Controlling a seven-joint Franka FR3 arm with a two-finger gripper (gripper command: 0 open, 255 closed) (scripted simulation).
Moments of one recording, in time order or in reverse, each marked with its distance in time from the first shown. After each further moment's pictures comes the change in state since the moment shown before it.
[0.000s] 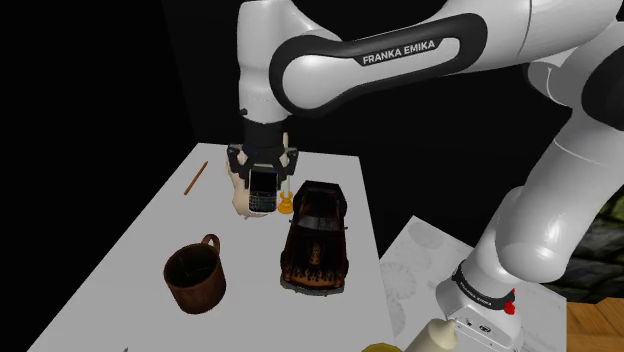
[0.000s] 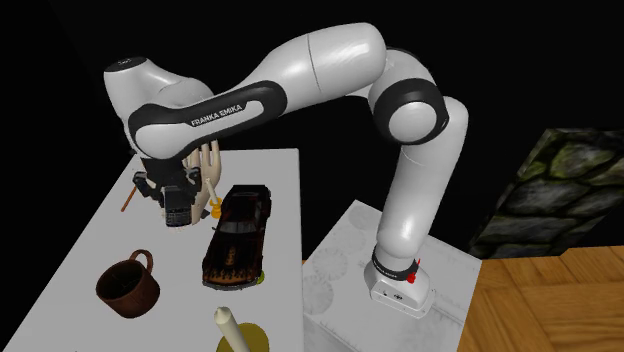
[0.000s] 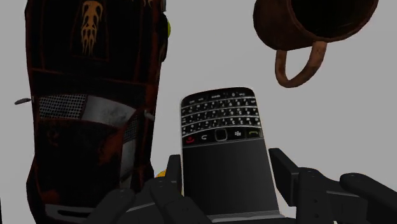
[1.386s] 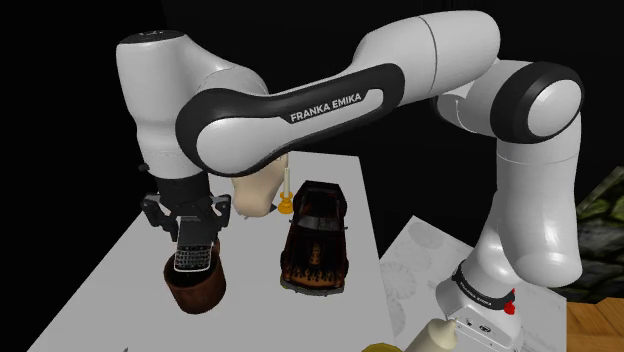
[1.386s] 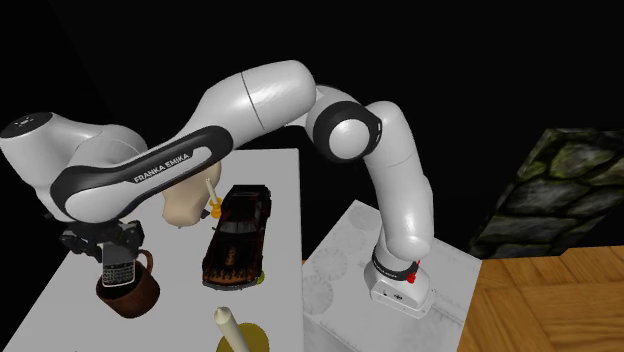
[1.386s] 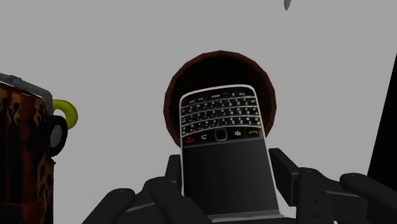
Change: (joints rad) arm 0.248 0.416 0.060 0.409 -0.236 -0.044 0.328
